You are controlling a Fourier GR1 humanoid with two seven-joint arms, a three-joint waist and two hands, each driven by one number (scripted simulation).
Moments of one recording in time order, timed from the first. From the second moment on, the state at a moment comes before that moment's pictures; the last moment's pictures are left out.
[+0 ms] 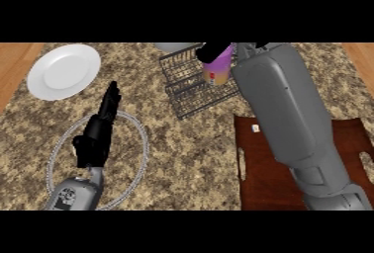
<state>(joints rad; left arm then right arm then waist) -0.18 0.14 -0.19 -1.52 -0.05 0.29 0.04 -1.13 -0.05 0.00 -1.10 0.91 0.25 0.67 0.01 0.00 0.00</state>
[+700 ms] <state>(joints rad) -0.15 0.14 -0.17 -1.54 -0.05 0.28 0.03 -1.06 -0.13 -0.26 -1.21 0.75 0.05 0.68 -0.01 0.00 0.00</state>
